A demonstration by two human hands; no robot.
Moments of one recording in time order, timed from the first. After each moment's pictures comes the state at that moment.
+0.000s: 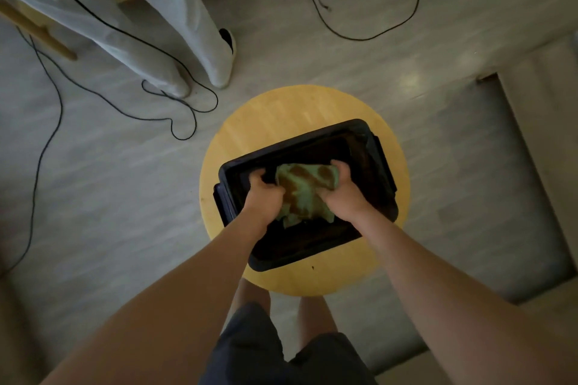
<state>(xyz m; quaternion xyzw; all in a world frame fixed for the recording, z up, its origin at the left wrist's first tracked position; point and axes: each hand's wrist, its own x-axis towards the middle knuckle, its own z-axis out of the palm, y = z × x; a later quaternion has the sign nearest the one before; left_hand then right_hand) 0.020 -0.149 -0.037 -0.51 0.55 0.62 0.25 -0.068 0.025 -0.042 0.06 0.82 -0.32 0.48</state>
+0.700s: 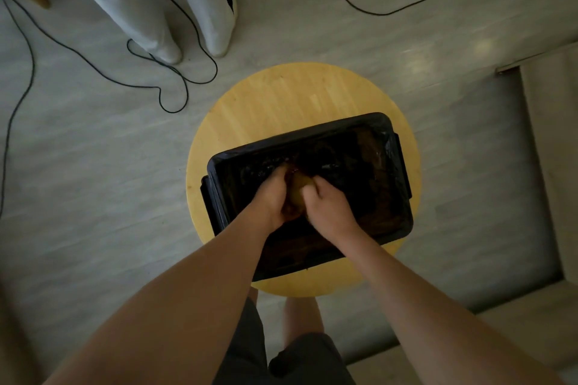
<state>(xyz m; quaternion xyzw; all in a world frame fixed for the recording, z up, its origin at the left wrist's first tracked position) 0.001 -0.124 -0.093 -0.58 0.27 0.73 0.23 -0.036 0.002 -0.059 -0.02 0.82 -0.34 0.46</state>
